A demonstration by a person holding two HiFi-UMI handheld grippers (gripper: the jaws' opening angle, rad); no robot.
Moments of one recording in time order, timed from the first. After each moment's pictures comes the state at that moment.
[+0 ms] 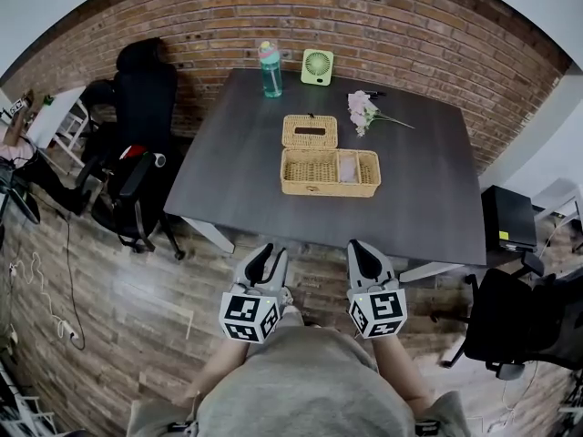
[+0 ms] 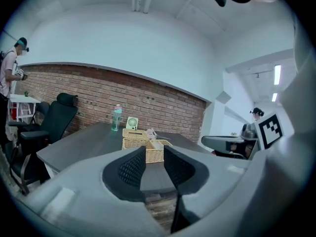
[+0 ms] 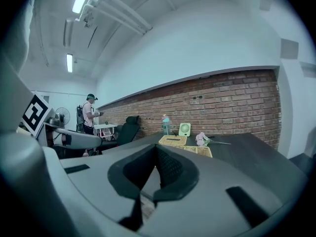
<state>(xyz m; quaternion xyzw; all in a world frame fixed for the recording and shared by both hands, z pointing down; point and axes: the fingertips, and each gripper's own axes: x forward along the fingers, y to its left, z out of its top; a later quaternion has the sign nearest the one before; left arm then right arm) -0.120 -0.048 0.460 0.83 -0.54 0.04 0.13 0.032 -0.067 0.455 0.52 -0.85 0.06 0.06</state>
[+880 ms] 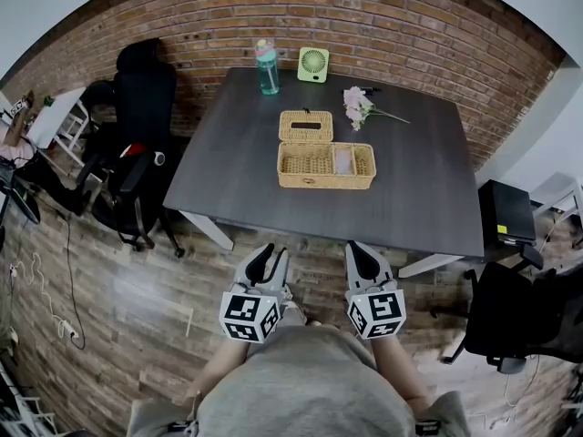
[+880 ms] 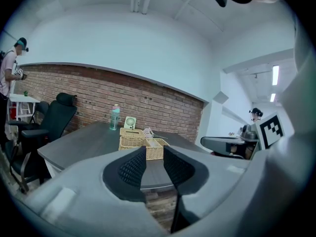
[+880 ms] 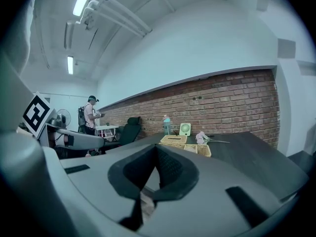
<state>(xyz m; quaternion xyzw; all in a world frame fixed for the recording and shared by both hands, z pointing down) -0.107 -0.022 0.460 0.83 -0.54 0.04 0.13 0.039 -0.037 0.455 0.52 -0.85 0.06 0.05</state>
